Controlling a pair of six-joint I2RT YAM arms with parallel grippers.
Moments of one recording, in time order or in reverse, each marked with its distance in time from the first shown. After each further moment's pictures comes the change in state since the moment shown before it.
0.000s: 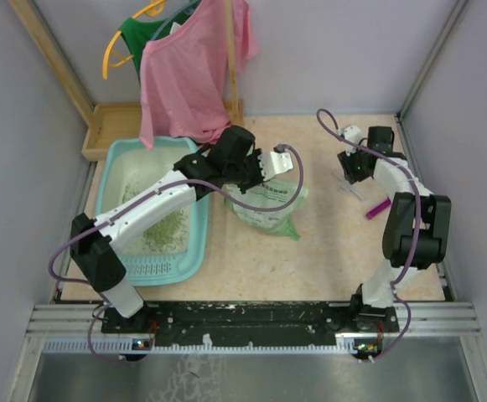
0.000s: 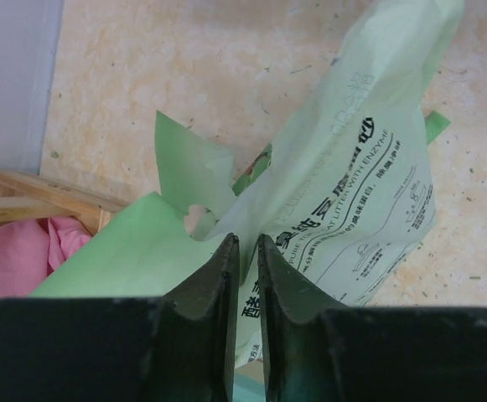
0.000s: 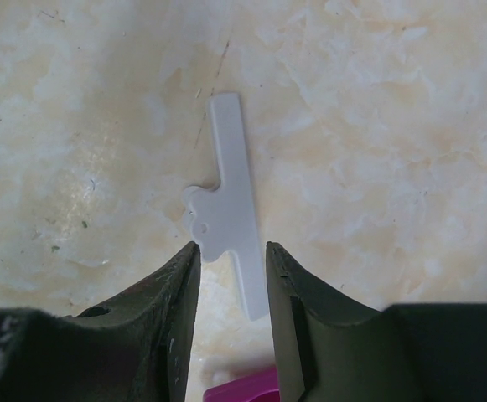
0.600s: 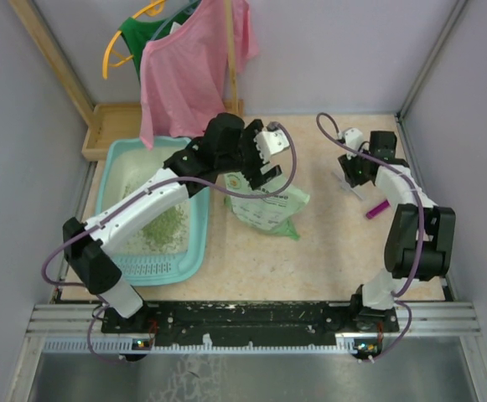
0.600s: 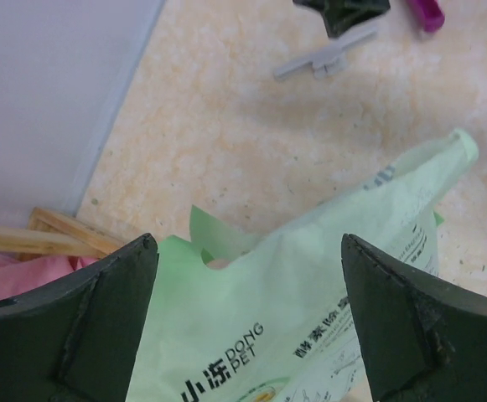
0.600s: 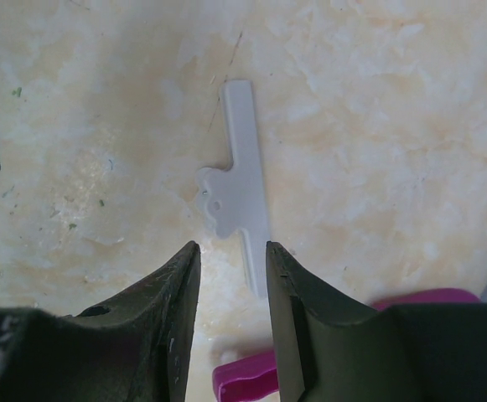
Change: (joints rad) left arm 0.021 -0.016 0.042 0.122 0.061 -0.116; right arm 0.000 -0.087 -0.083 0.019 -0.008 -0.011
